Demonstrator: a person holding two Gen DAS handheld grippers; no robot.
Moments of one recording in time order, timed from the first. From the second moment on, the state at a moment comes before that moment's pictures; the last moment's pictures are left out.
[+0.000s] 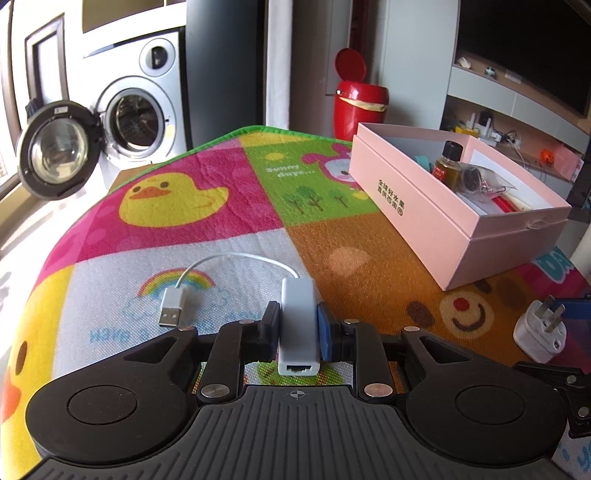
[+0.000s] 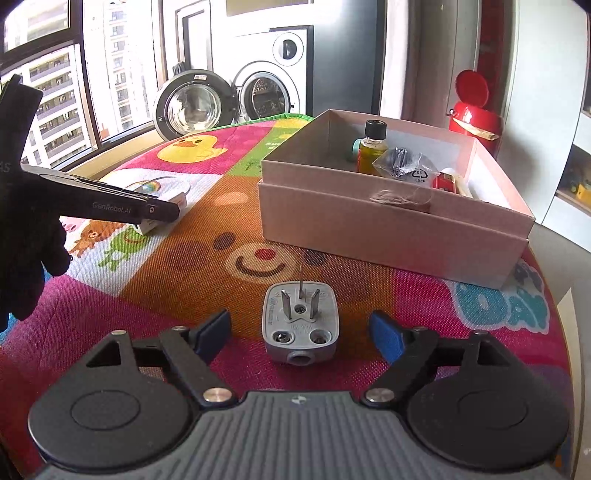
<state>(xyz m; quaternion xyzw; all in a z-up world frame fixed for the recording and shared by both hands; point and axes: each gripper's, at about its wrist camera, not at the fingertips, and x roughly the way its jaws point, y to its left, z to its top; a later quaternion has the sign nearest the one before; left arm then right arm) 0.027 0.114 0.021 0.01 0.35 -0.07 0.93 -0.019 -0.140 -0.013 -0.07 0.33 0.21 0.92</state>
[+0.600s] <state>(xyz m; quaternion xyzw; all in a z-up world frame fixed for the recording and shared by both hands) -0.023 0.090 0.019 0.05 0.35 -0.10 0.93 -0.019 -0.132 0.004 -0.10 0.34 0.24 0.90</state>
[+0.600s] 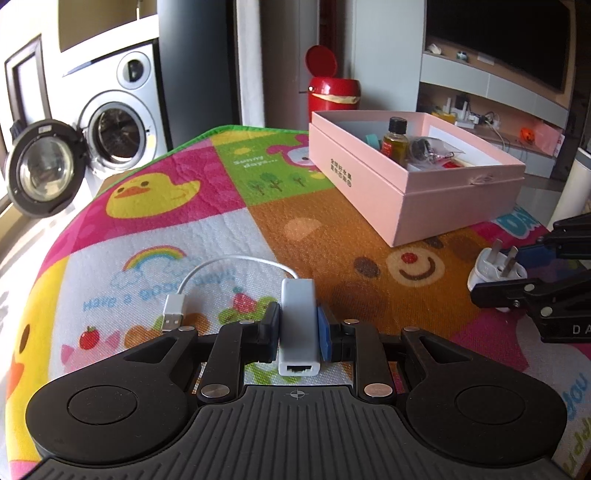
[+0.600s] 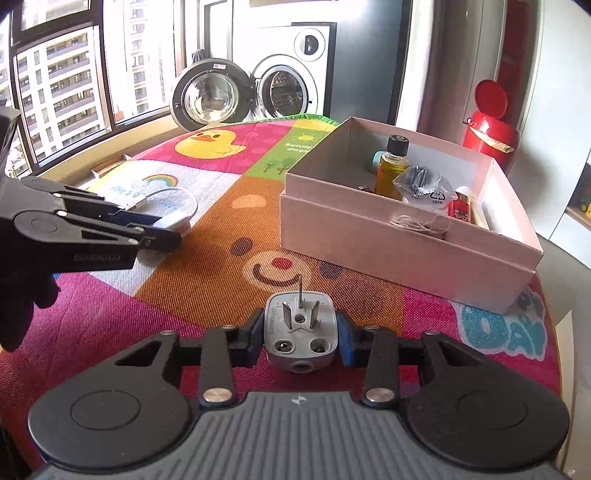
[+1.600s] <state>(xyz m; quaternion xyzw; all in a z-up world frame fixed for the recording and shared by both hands) 0.079 0.009 0.181 -0.06 0.18 -0.22 0.96 -0.048 -0.242 0.150 -0.04 0.13 0.12 0.98</state>
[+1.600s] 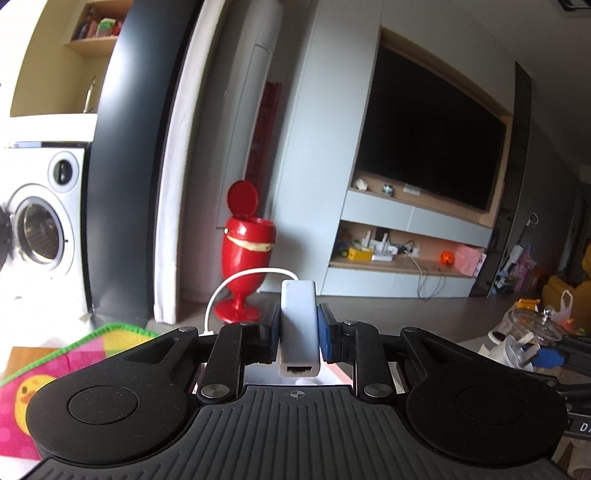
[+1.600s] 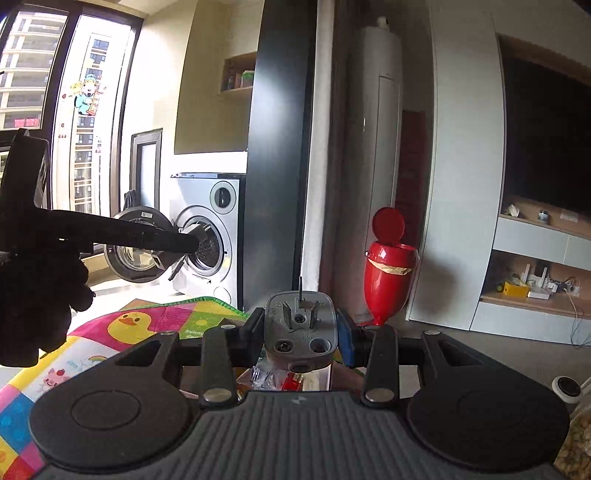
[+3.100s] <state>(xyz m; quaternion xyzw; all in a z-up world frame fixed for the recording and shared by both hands) -0.026 0.076 0.024 0.03 0.38 -0.08 0.92 0.007 -0.188 0.043 -0.02 0.32 0.12 0.94</state>
